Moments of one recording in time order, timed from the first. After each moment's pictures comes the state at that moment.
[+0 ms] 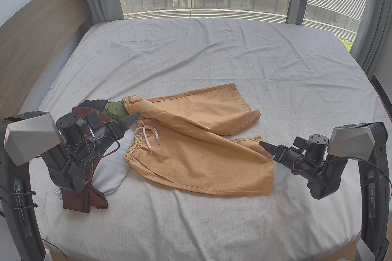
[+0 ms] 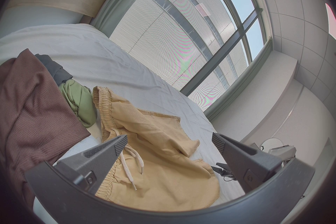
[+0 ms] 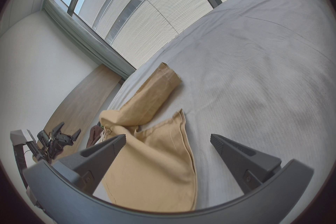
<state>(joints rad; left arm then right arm) -0.08 2.30 -0.77 -1.54 -0.49 -0.60 0.15 2.53 -0.79 -1.51 0.34 0.59</state>
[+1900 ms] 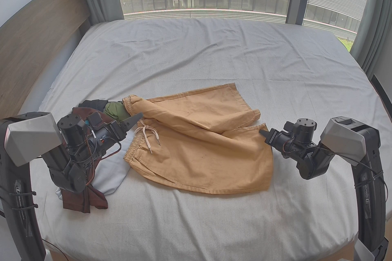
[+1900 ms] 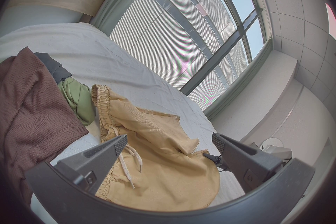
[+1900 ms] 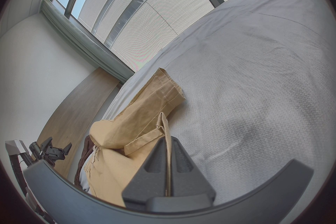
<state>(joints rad) -0.09 2.30 -0.77 -1.54 -0.49 -0.60 0.15 2.61 -1.20 -1.21 0.33 0.60</state>
